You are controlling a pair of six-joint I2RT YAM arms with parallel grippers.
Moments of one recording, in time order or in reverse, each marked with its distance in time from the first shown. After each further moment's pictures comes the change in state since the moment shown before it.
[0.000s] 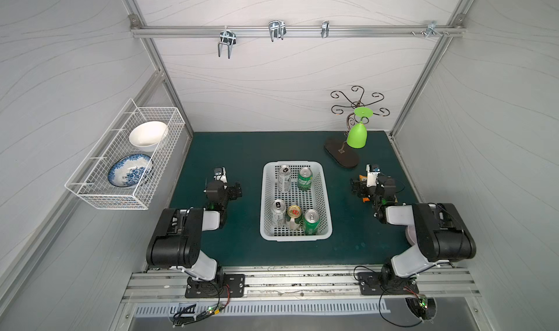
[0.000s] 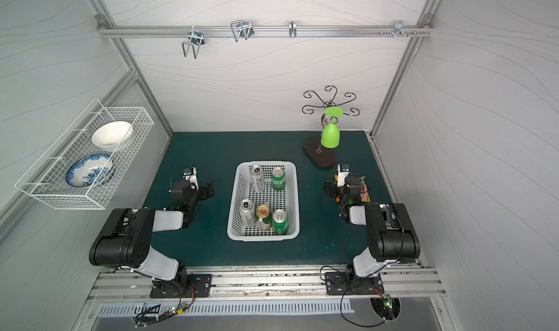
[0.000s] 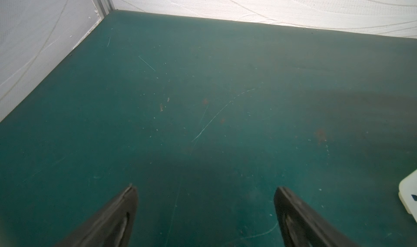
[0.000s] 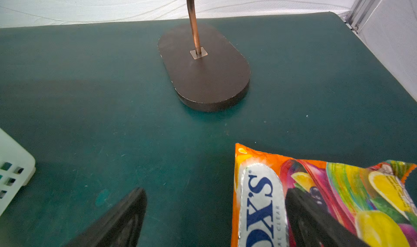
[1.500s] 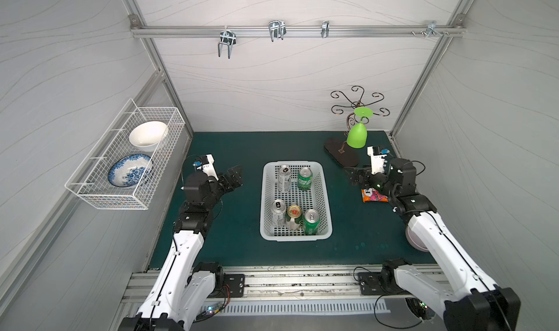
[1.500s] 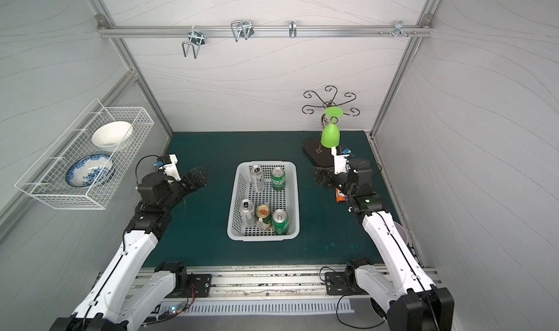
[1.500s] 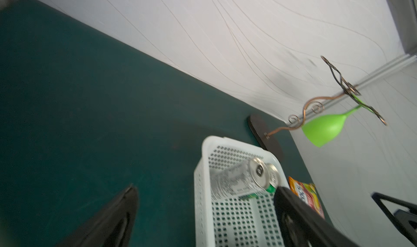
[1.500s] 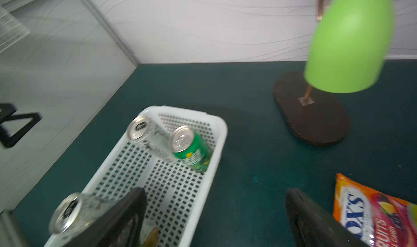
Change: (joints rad) left arm -0.067 -0.690 0.294 -0.870 0.365 -0.458; right arm 0.241 -0.570 0.430 -0.972 -0.237 0.157
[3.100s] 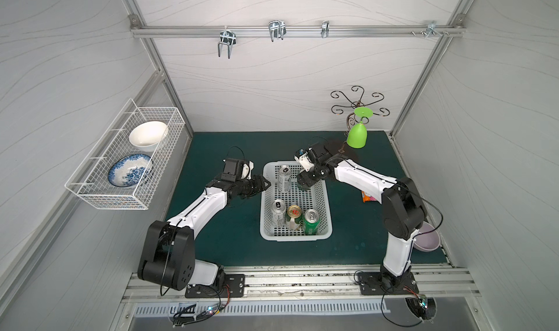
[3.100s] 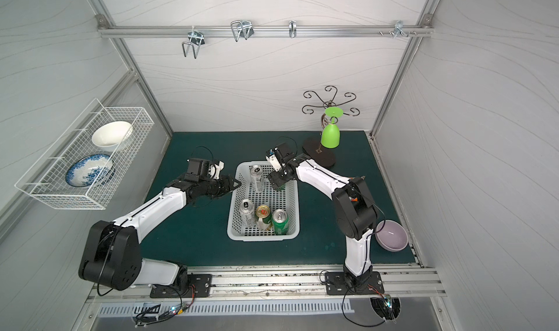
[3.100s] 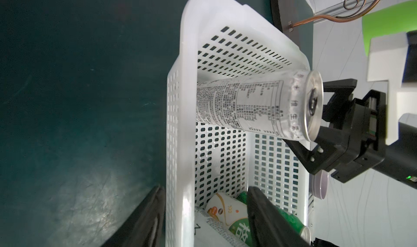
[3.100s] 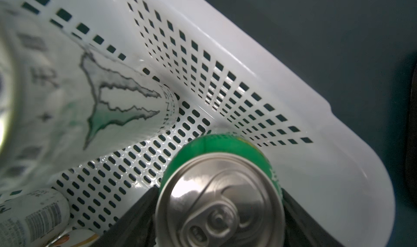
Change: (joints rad) left arm -0.177 0.556 0.180 -0.166 0.191 -0.051; right arm 0.363 0.908 0.606 -0.293 0.295 -0.257
